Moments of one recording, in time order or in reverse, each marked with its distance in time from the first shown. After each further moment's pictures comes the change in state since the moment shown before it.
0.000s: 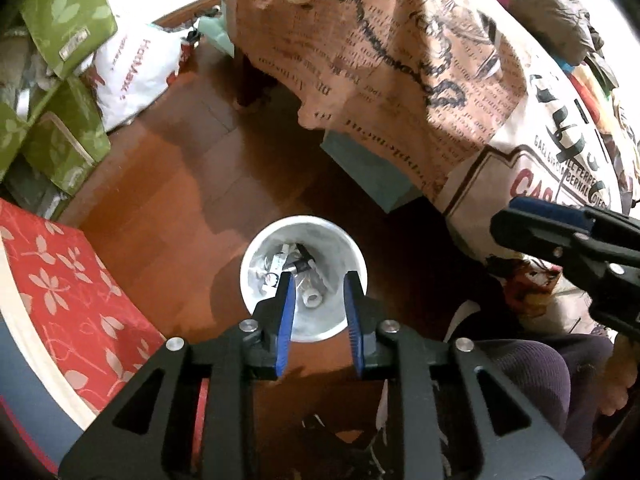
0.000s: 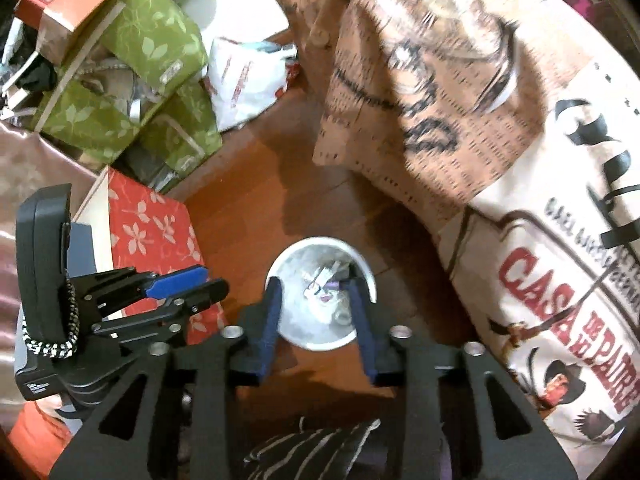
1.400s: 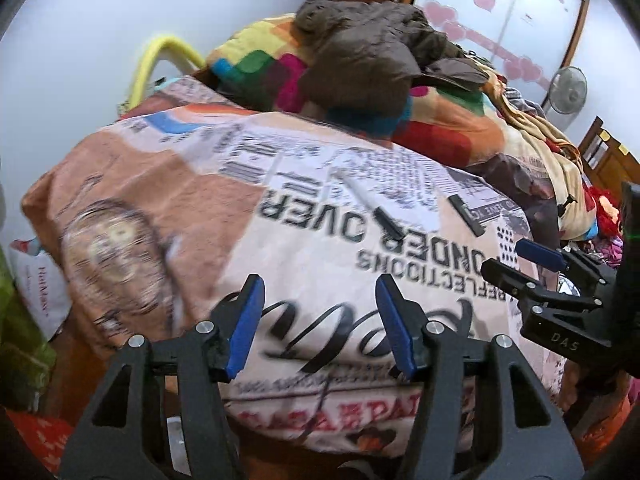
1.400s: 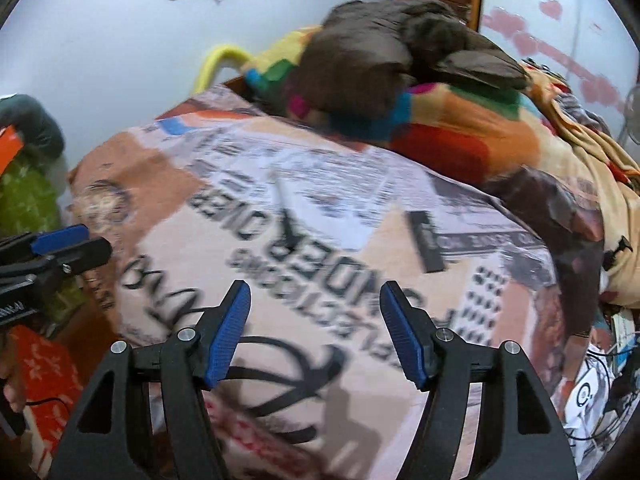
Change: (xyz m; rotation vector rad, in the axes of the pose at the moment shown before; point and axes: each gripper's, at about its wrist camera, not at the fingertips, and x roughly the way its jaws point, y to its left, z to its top) left arm -0.049 -0.317 0.137 0.390 -0.335 -0.160; right arm -0.185 -0.279 -0.039 0.297 -0.415 -0.430
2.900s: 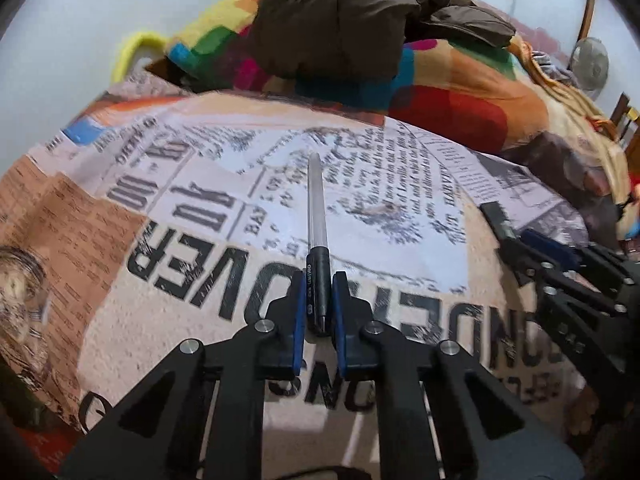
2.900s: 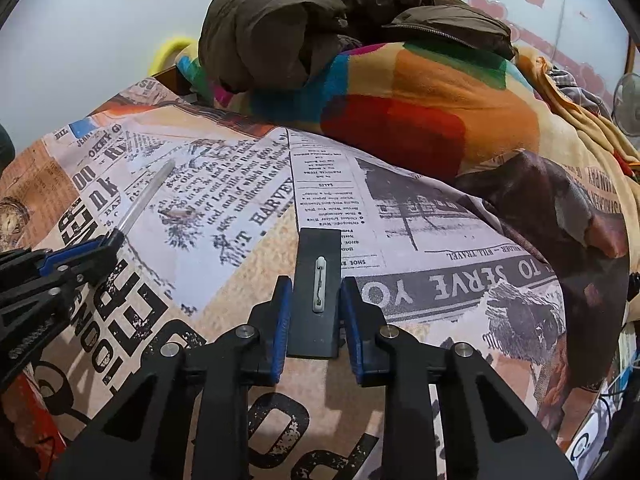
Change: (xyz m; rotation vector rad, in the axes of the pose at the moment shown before) left arm 0.147 -0.061 0.036 0.025 0.051 0.065; right arm 0.096 -0.063 0.024 0.017 0.017 -0.066
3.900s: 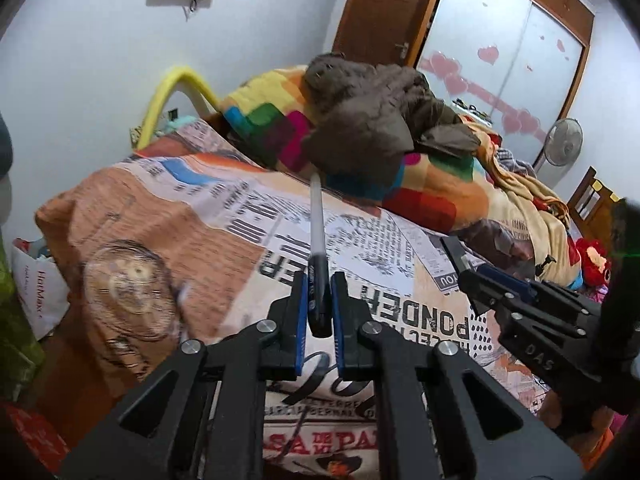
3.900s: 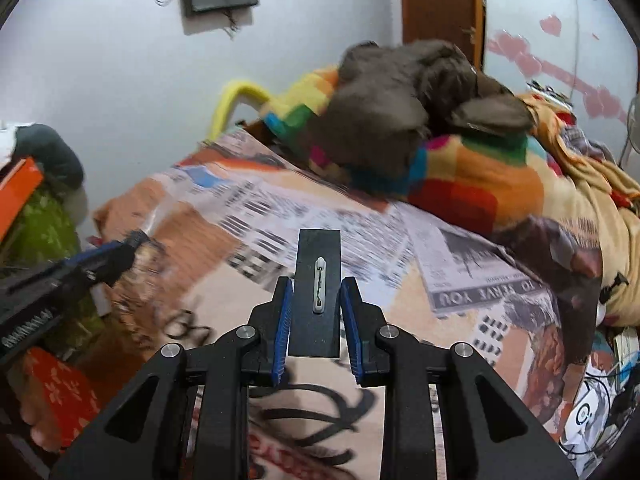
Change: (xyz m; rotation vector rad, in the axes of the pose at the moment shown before) left arm -0.208 0.079 -0.025 -0.122 -0.225 -0.069; right arm -0.166 0.110 0.013 -0.030 -0.162 0.168
